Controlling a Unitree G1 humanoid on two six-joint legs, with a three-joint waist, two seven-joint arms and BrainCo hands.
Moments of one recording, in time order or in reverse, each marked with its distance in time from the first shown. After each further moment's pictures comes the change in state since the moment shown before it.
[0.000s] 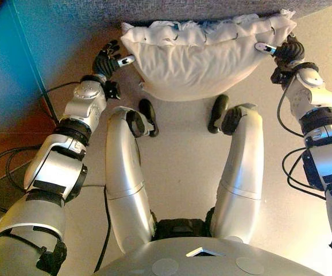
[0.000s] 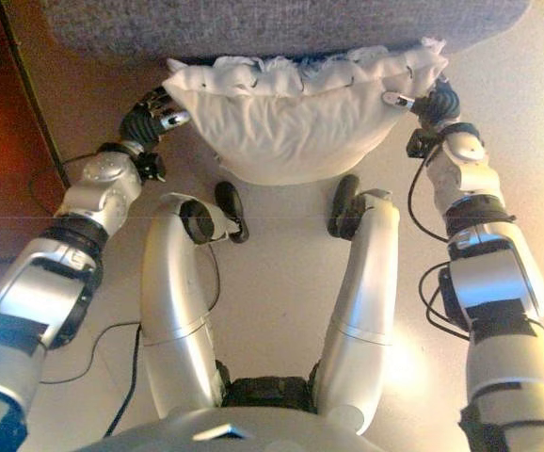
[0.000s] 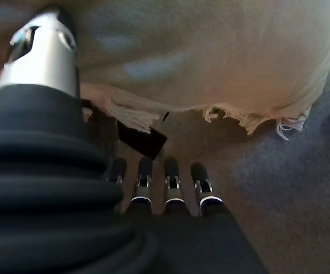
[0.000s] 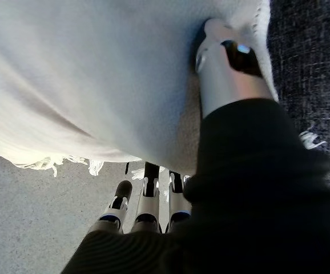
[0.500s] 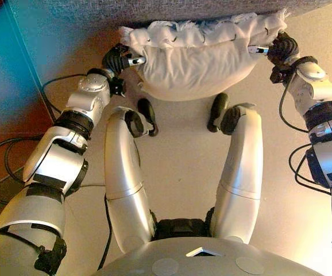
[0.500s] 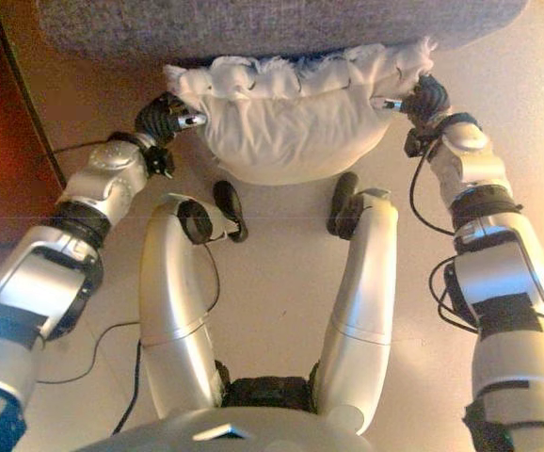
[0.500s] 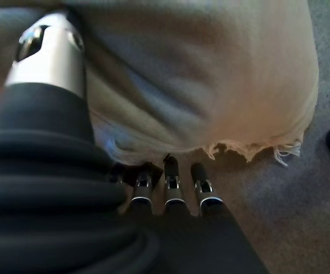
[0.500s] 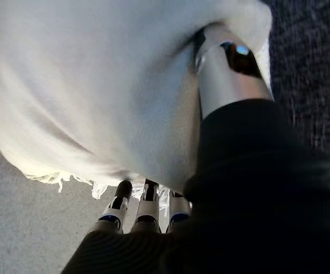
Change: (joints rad) left arm -0.074 0.001 -0.079 -0.001 -0.001 0.094 -0.077; right arm -0.046 -0.038 0.113 -0.002 -0.068 0.034 0.159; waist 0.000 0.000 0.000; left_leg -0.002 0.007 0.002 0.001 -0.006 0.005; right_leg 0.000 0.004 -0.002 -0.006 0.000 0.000
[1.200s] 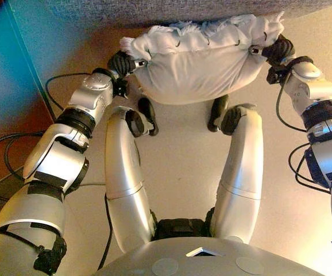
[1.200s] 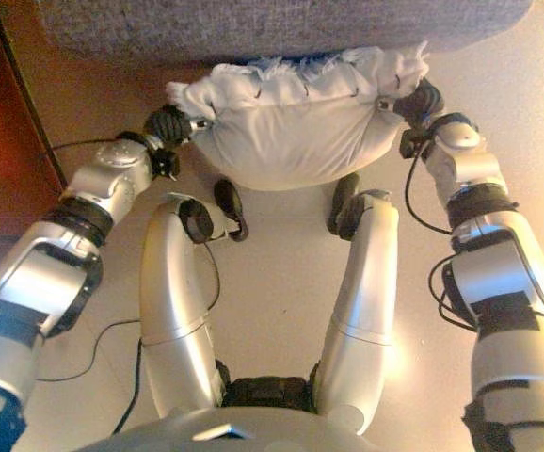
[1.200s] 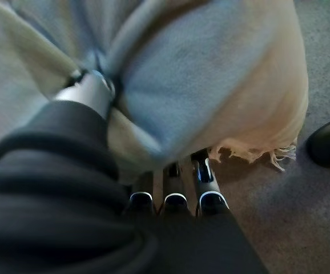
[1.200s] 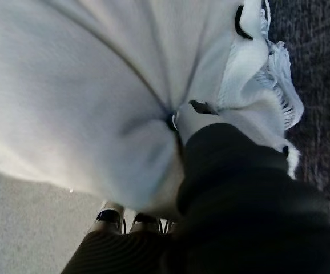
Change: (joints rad) left arm -0.018 -0.014 -0.060 -0.001 0.028 0.037 0.007; right arm -0.002 0.031 0.021 -0.014 -0.004 0.034 -0.059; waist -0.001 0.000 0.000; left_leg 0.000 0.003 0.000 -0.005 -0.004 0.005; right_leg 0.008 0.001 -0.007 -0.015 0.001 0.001
